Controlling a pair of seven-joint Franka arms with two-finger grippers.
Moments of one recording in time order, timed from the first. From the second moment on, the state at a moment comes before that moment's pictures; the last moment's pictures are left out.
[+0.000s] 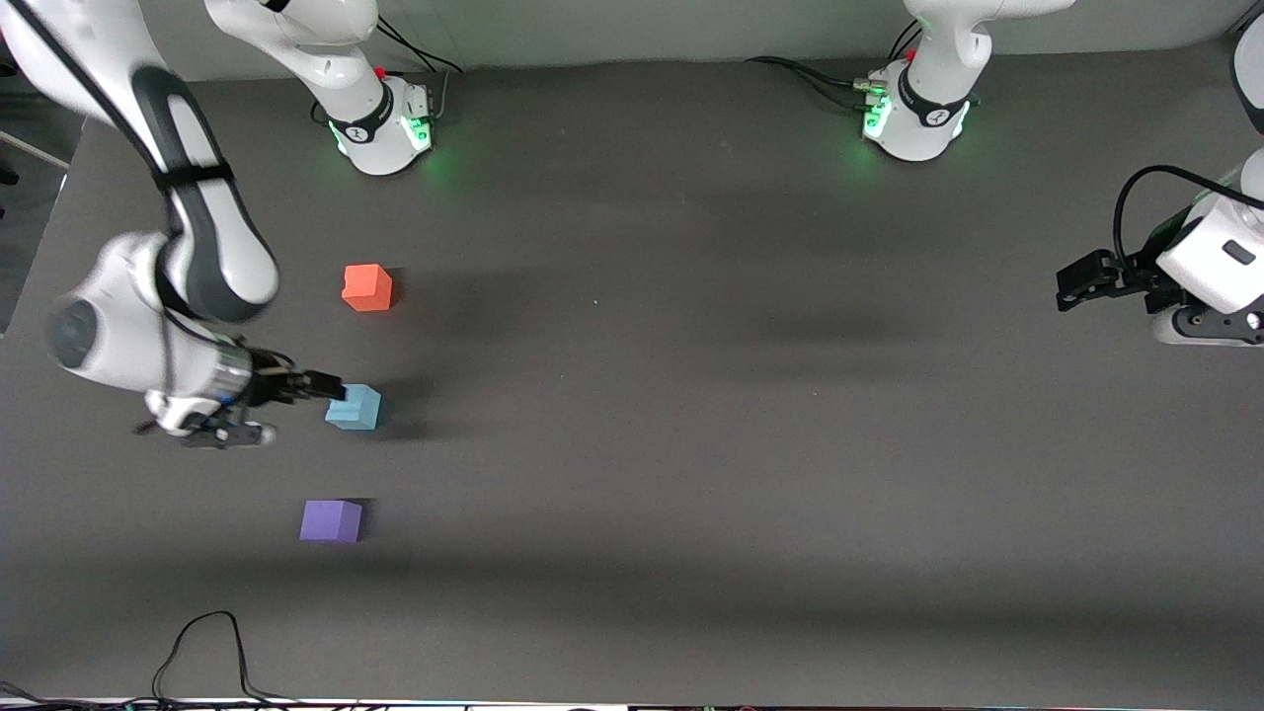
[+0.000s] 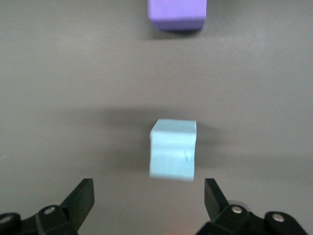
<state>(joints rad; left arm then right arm) 0.01 0.01 -0.04 -1.69 0.01 1.66 0.02 -0.11 0.19 0.10 -2.00 0.15 2.11 -0.09</state>
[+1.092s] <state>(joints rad) 0.01 0.01 -0.04 -1.69 0.01 1.66 0.02 0.29 -0.14 -0.21 -1.87 0.07 1.70 -0.09</state>
